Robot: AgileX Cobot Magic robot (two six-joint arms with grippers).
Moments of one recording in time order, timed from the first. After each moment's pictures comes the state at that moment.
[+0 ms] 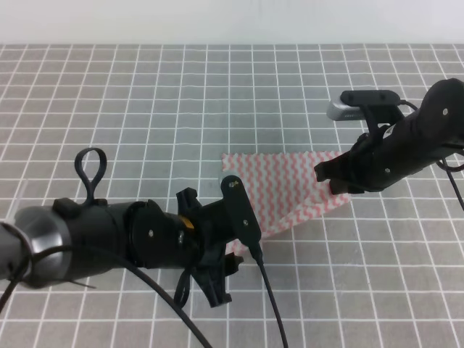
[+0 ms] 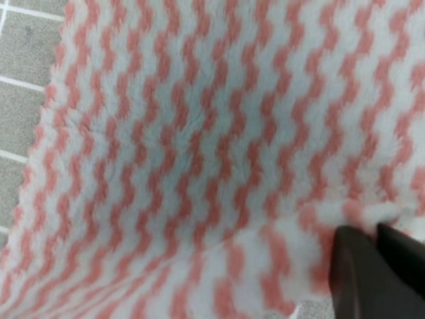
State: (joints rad) left arm -0.71 1.69 -0.86 -0.57 0.14 1.24; right arm 0.34 1.78 -1.23 0.35 0.64 -0.13
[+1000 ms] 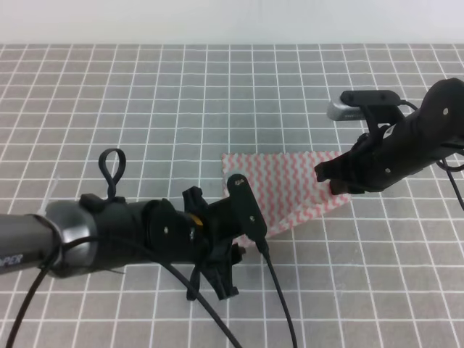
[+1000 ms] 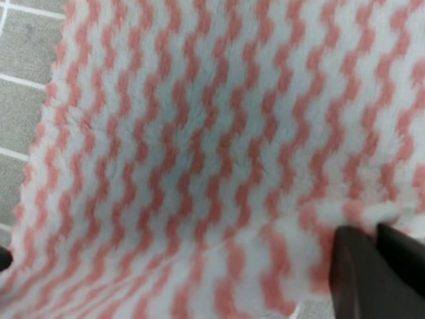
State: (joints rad) left arm -0.71 1.77 -0.90 -0.58 0.10 1.24; right arm 0.34 1.77 -1.23 0.35 0.64 -0.13
